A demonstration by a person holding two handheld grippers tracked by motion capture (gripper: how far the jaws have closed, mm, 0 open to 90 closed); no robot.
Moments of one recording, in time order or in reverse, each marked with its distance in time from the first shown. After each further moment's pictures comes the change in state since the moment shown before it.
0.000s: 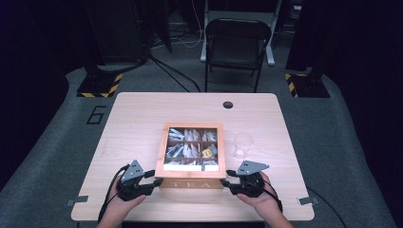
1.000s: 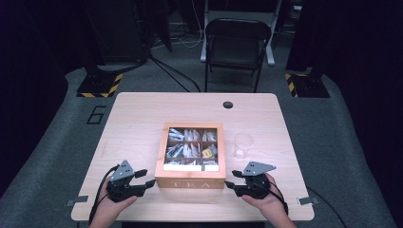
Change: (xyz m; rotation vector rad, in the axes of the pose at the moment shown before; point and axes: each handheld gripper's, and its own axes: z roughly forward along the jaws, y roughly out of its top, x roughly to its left) left arm 0.014 -0.008 -0.020 -0.004 -0.003 -0.032; right arm -0.003 -0.006 -0.014 0.005 -0.017 0.044
